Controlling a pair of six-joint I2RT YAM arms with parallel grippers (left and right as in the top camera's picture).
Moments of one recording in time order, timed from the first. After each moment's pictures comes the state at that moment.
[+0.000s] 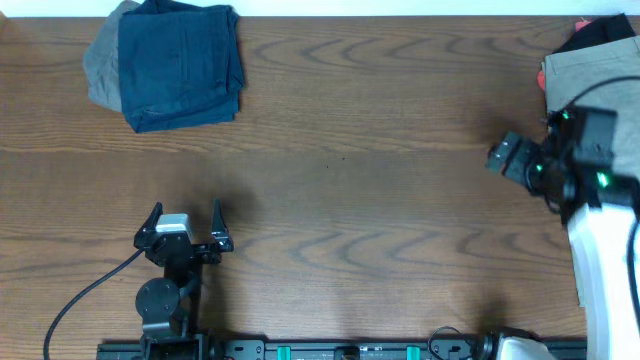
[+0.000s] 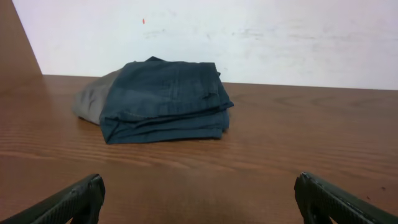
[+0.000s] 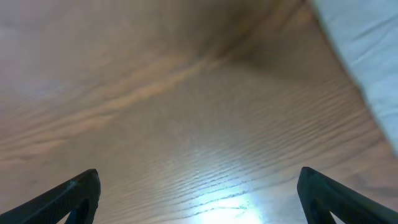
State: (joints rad) left arm 0.06 0.01 0.02 -0.11 0.04 -0.04; right arm -0.17 1.26 1.04 -0.79 -0.09 0.35
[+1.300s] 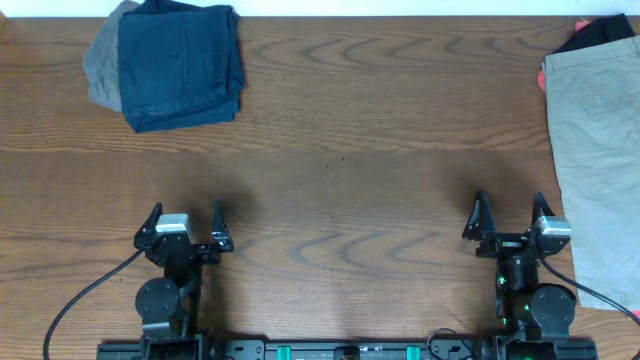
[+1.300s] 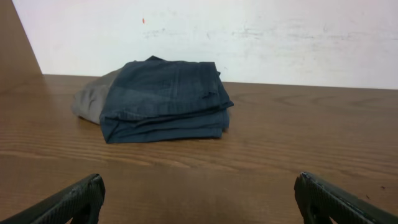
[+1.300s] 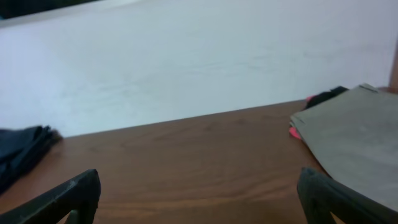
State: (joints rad) left arm 0.06 0.01 0.02 -0.11 0.04 -0.04; right arm -0.02 0.02 0.01 0.06 -0.02 0.19
